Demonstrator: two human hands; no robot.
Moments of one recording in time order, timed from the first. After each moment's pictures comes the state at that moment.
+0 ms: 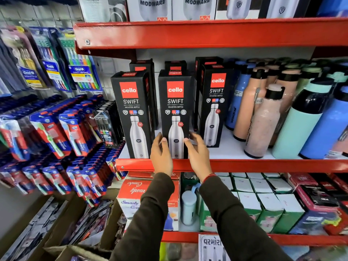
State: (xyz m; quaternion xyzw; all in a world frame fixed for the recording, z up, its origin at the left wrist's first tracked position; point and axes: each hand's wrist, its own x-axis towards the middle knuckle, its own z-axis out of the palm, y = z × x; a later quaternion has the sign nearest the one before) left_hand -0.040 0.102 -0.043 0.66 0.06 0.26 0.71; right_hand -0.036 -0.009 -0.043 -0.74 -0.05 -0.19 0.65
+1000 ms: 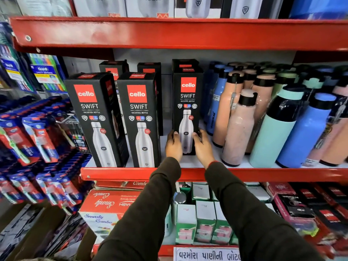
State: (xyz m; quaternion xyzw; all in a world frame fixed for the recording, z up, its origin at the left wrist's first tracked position) left_hand 0.038 -0.025 -0.032 0.71 0.05 0.08 0.70; right_hand 0.047 -0.129 -0.043 -0.75 0.02 -0.17 0.64
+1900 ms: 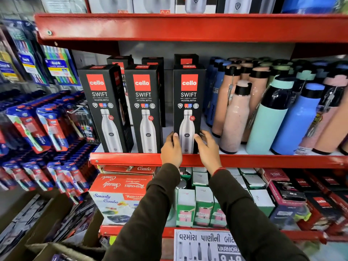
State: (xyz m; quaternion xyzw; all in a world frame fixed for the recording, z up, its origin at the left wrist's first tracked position) left_hand -0.040 -0.012 -0.048 0.77 0.04 0.17 0.62; right_hand -0.032 -0.135 -0.052 -0.76 -0.03 -0.20 0.61
